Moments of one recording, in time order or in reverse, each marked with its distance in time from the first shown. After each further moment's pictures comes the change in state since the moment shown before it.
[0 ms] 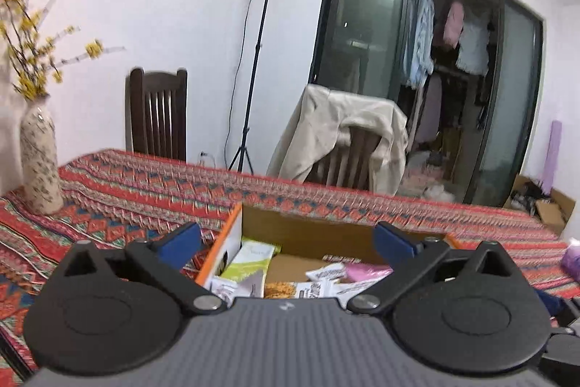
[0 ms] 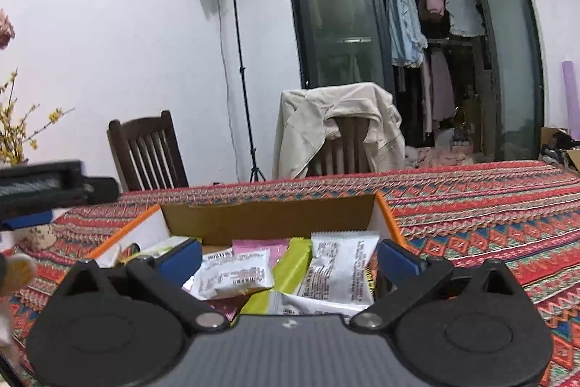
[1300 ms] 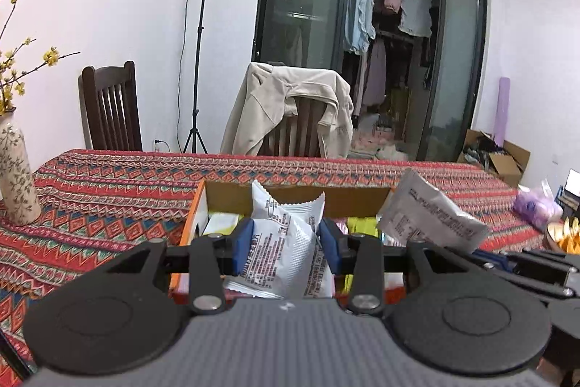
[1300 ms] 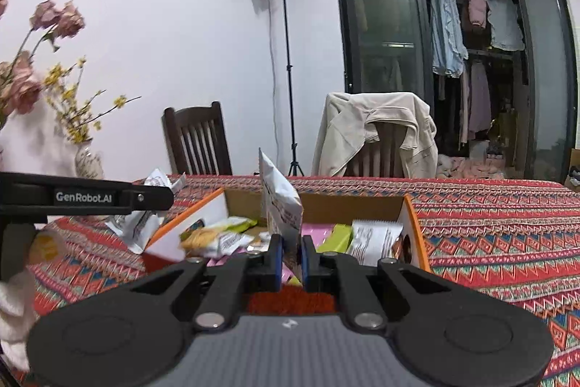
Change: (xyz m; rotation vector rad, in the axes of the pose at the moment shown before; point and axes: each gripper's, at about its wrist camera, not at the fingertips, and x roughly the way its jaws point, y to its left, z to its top) left arm -0.029 -0.007 -0.003 0.118 0.109 -0.160; right arm -0.064 0.024 0.007 -0.089 0.034 0.109
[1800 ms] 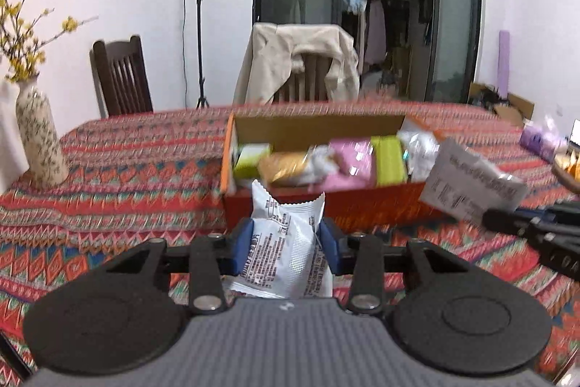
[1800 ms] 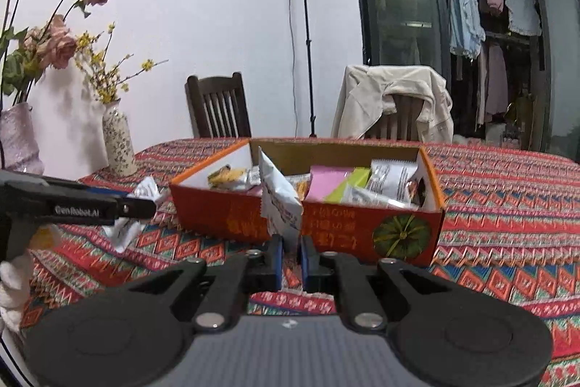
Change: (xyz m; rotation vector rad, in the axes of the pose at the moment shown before) left arm -0.038 0.033 -0.059 0.088 0.109 0.019; right arm -0.043 0.011 -0.053 -0.026 0.066 0.063
